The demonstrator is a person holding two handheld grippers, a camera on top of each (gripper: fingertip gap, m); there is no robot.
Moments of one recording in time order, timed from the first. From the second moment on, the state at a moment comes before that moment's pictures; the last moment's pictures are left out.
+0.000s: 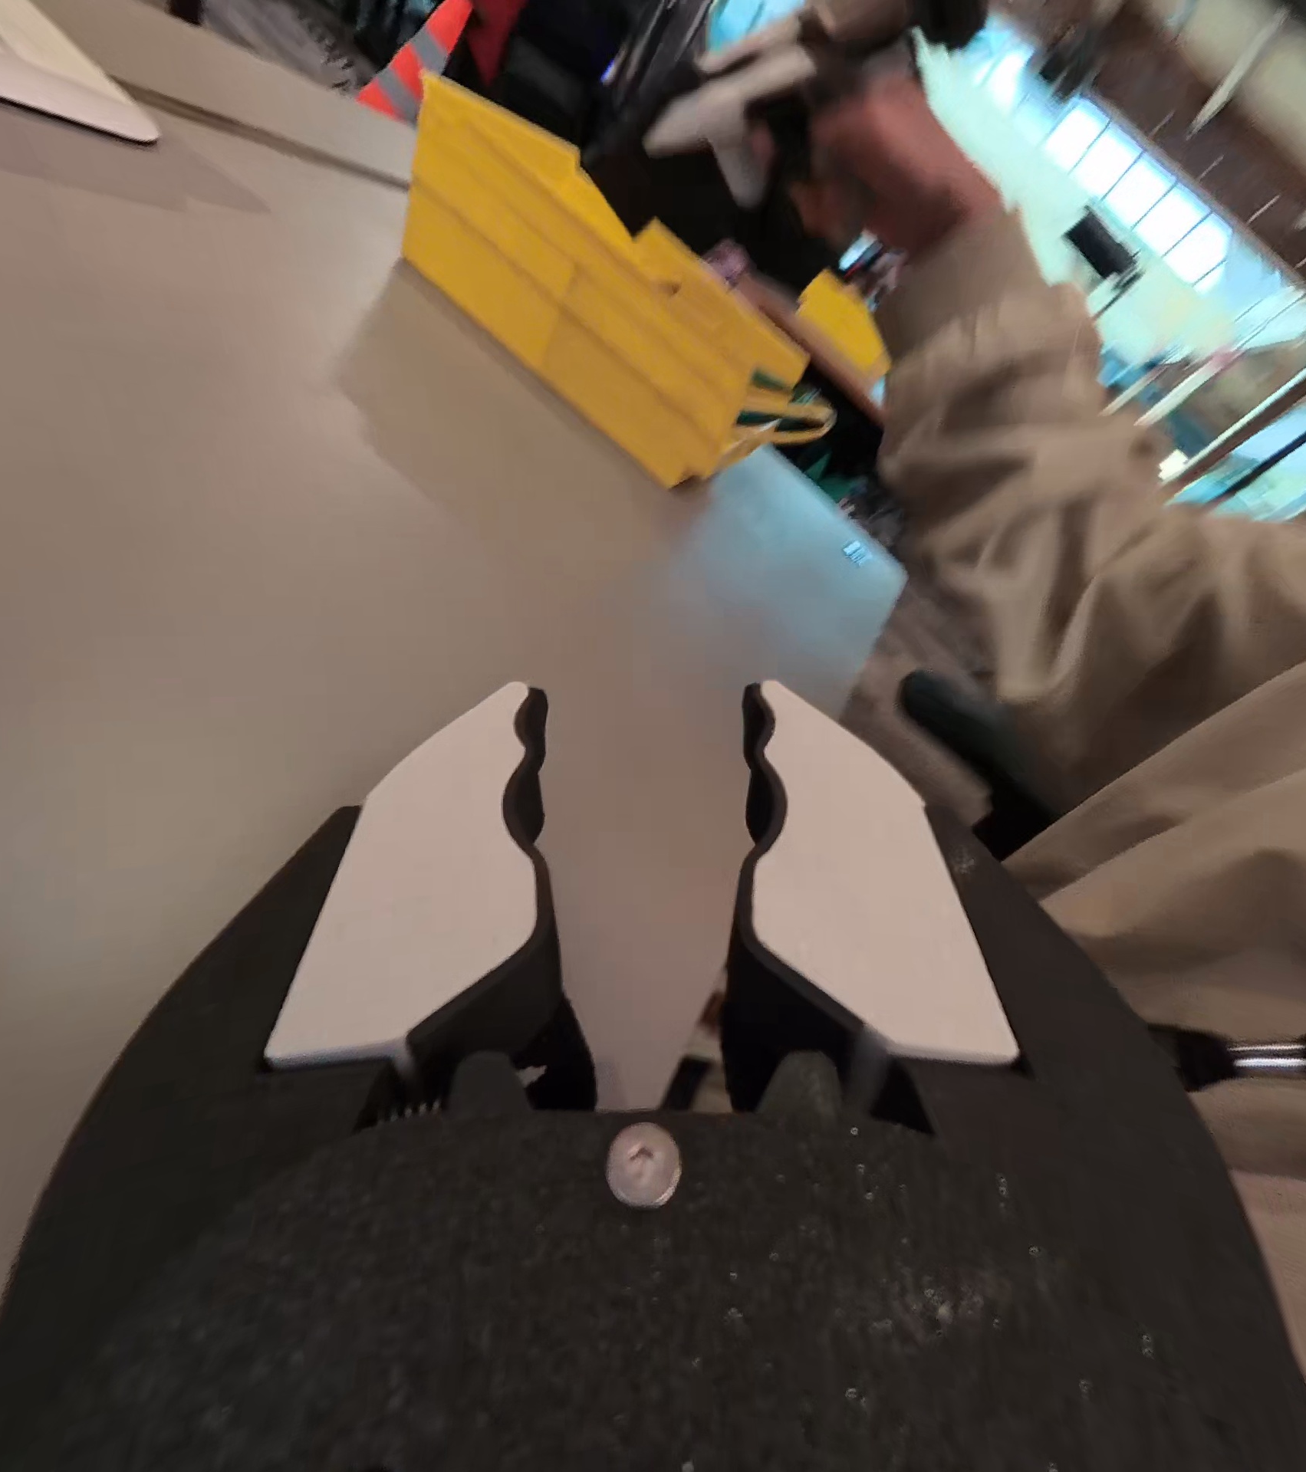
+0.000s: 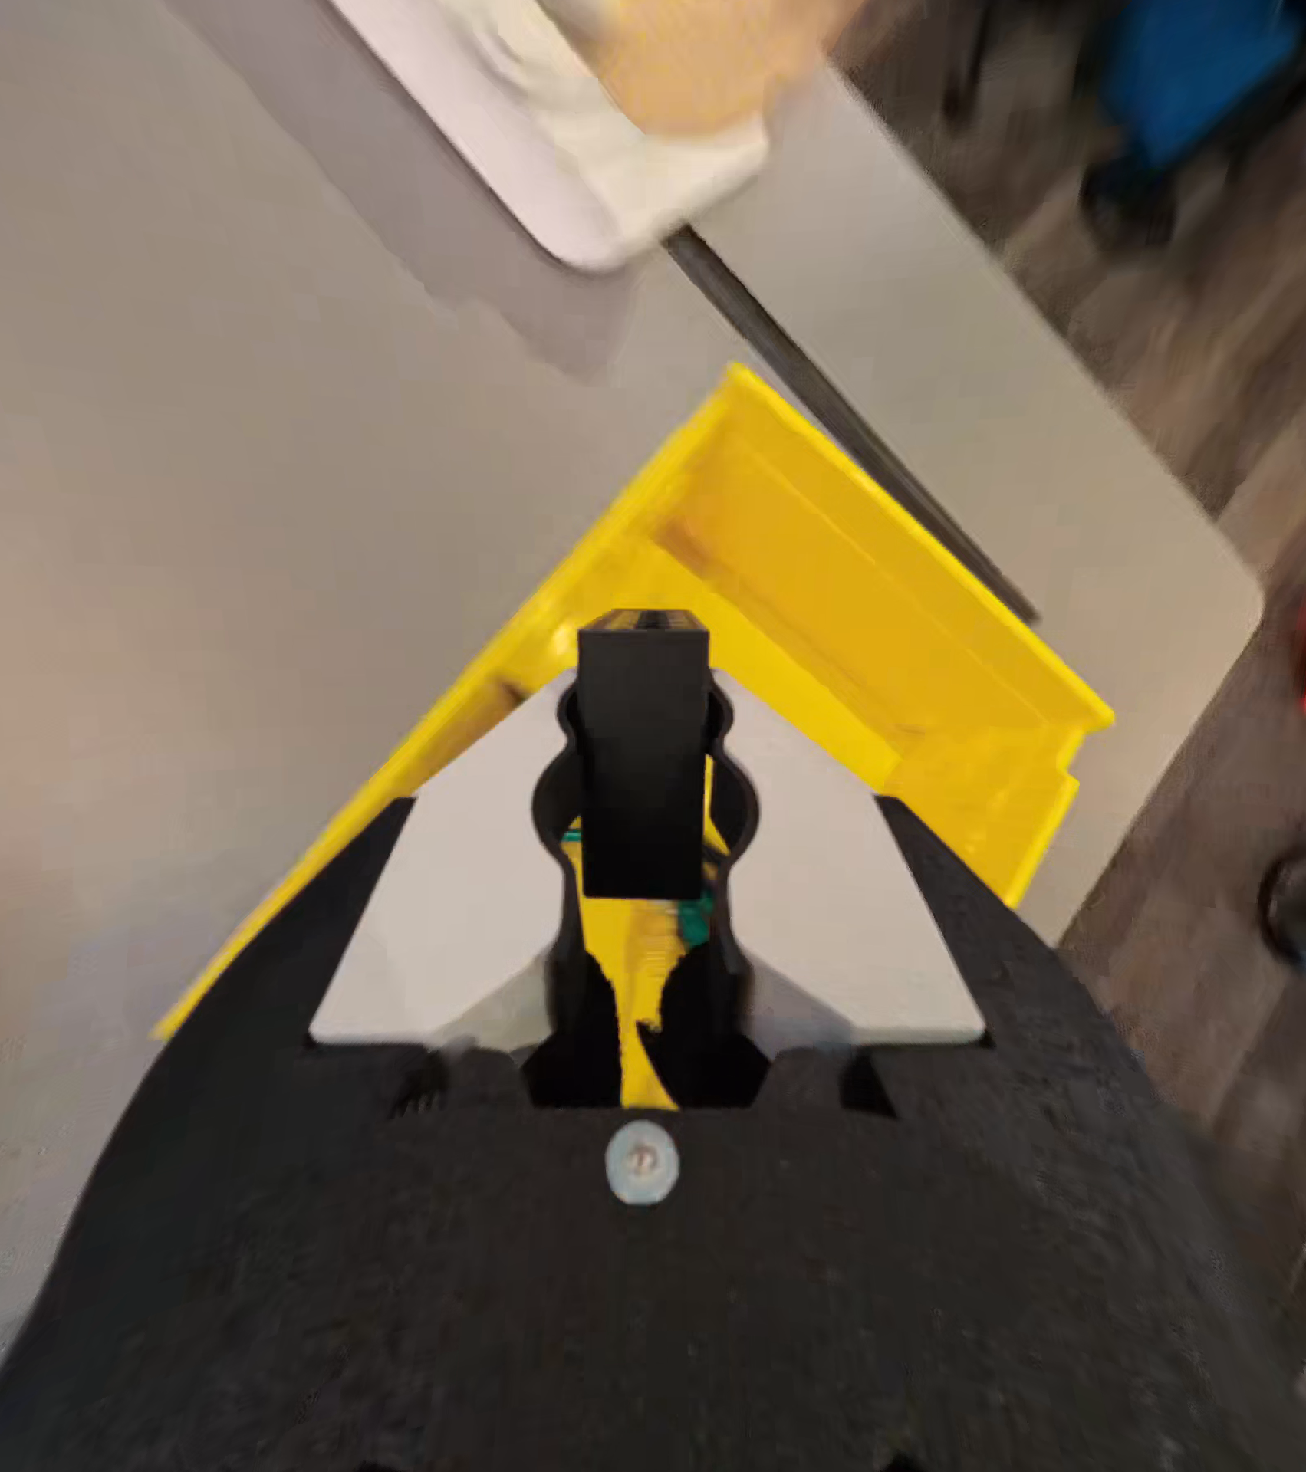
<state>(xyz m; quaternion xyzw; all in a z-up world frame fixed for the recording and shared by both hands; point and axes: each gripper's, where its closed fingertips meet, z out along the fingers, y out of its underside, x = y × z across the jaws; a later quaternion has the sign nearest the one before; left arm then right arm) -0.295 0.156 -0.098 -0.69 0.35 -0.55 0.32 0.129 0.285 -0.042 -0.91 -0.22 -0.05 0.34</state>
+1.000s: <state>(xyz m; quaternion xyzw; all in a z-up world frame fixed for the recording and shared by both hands) -0.406 0.230 -0.114 -0.79 0.25 -0.11 0.54 0.106 0.136 -0.021 -0.76 0.03 0.01 0.65</state>
